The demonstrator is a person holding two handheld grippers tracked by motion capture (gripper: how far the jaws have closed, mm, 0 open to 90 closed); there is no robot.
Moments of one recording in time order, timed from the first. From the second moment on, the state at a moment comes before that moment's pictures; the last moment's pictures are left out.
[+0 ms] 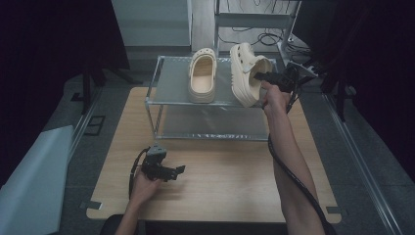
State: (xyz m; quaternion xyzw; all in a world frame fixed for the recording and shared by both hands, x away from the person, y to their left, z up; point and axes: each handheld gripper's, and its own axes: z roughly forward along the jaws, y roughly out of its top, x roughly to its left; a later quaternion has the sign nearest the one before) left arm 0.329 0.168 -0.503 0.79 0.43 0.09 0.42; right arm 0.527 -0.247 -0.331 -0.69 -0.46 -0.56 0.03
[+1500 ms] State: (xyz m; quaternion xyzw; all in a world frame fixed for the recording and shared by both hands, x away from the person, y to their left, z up) left arm 0.329 0.170 -0.502 0.79 0.43 0.09 0.43; right arm 0.547 -0.189 -0.338 -0.71 -0.44 -0.55 0.03
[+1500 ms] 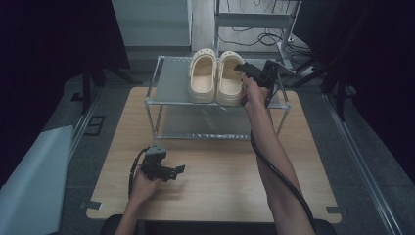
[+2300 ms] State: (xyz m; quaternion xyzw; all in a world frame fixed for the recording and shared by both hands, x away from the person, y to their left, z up) left arm 0.329 0.168 -0.503 0.79 0.43 0.09 0.43; right arm 0.529 -0.207 -0.329 -0.63 -0.53 -0.57 0.04
